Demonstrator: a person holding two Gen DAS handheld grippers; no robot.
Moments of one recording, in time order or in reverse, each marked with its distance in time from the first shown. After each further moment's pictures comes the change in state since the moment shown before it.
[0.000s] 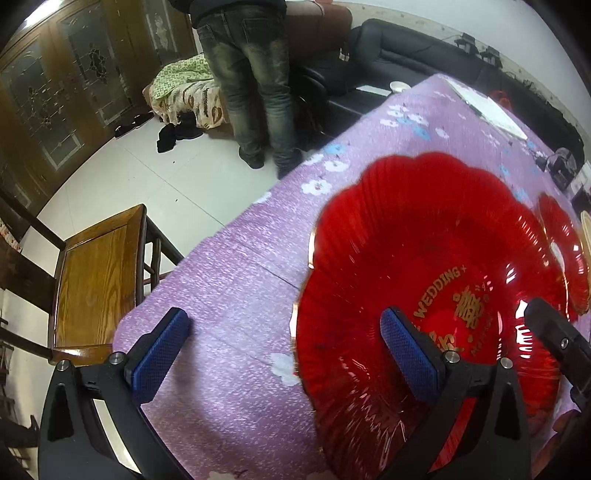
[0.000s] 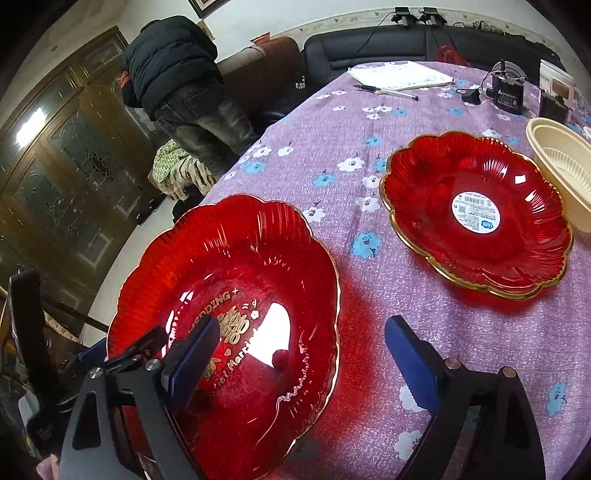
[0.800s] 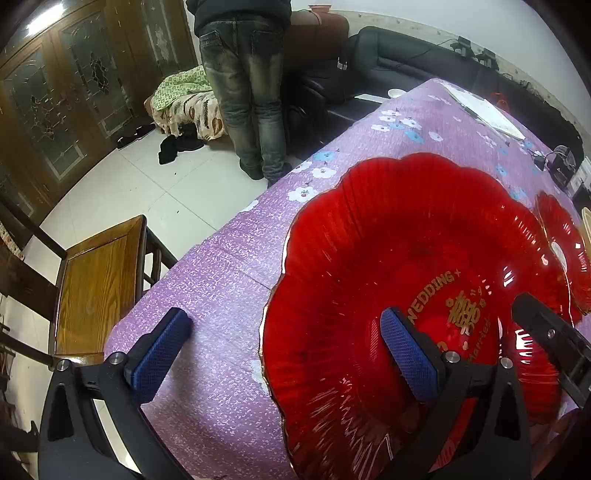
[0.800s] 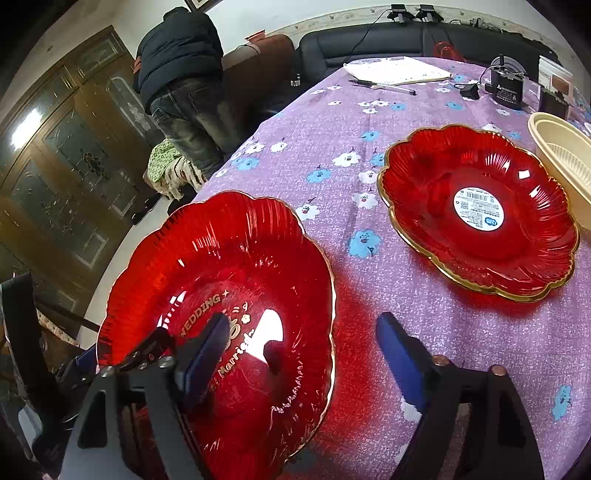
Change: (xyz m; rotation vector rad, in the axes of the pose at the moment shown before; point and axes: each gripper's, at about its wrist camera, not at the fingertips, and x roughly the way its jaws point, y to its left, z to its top) left arm -0.001 -0.012 -0.002 0.003 -0.049 0.007; right arm 0.010 -0.001 0.001 0.007 0.003 -0.020
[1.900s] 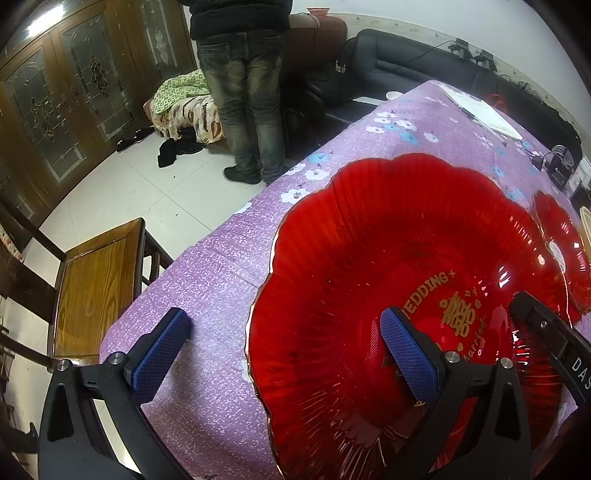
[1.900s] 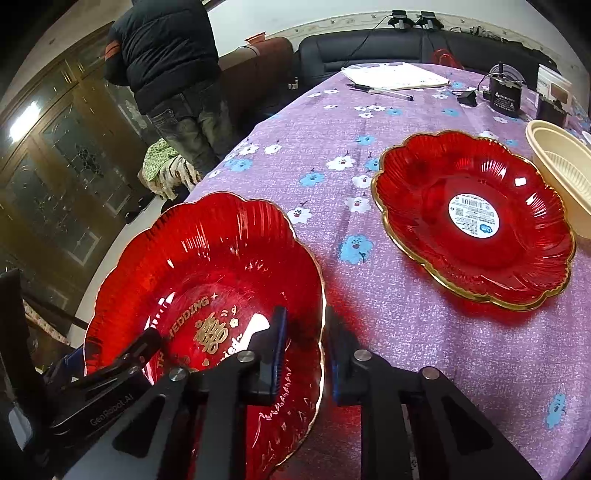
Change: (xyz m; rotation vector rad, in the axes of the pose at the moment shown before) left arm -0.001 -0.005 0.000 0.004 -0.014 -0.003; right arm 0.004 -0.002 0.001 -0.027 -0.015 -0.028
